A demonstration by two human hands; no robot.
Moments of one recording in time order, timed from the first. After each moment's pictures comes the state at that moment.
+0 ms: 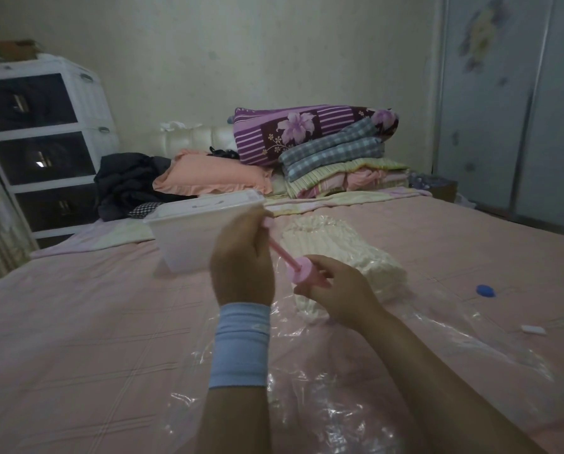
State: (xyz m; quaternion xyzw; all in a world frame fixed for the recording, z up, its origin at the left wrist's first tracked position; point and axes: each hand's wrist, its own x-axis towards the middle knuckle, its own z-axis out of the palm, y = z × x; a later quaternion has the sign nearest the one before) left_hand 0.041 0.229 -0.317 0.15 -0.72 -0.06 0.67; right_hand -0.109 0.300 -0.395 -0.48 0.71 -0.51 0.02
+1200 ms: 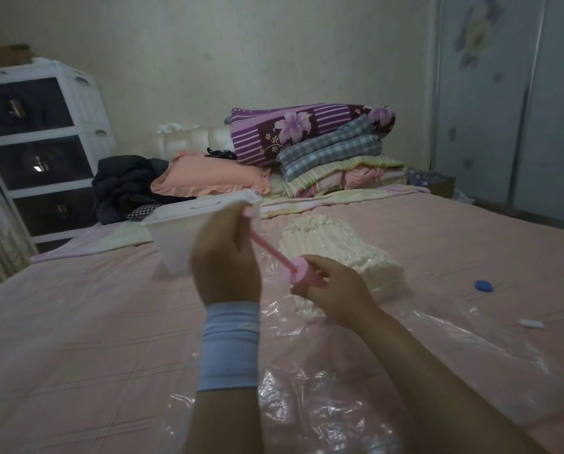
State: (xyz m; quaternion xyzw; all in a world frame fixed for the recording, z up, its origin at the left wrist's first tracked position) left_hand 0.053 0.230 -0.308 0.17 -0.68 -0.02 0.71; right_hand -0.103 0.301 -0.396 -0.48 0.71 -0.51 0.02
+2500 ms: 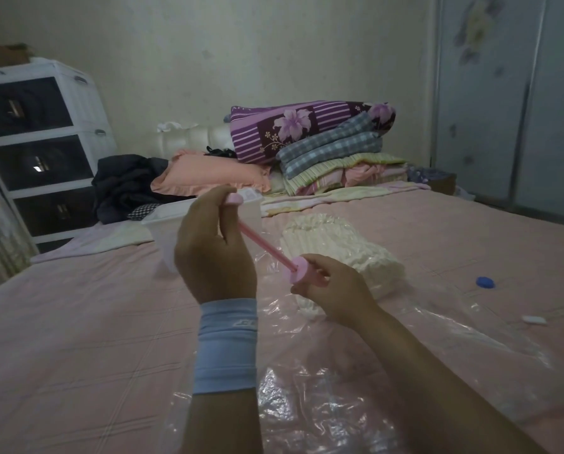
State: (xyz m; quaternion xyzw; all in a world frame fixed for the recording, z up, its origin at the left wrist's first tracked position) left_hand 0.057 0.233 -0.297 0.18 -0.62 -0.02 0.77; right_hand -0.105 0.297 -0.402 -0.47 0.71 -0.53 0.03
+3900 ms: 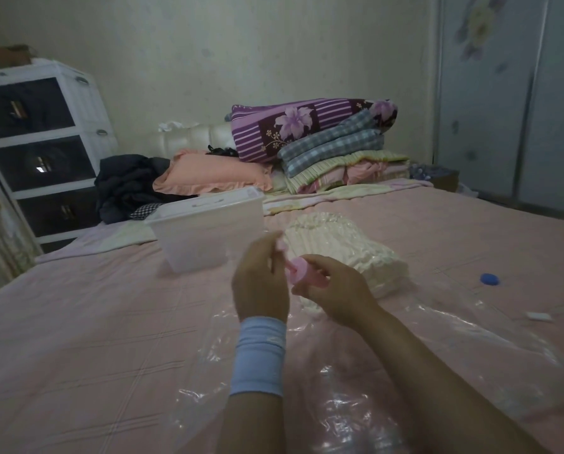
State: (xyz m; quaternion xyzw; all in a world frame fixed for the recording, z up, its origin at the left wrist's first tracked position) left_hand 0.028 0.229 -0.356 0.23 -0.76 -0.14 0.59; right_hand -0.101 0.292 -0.405 -0.48 0.72 -0.50 0.01
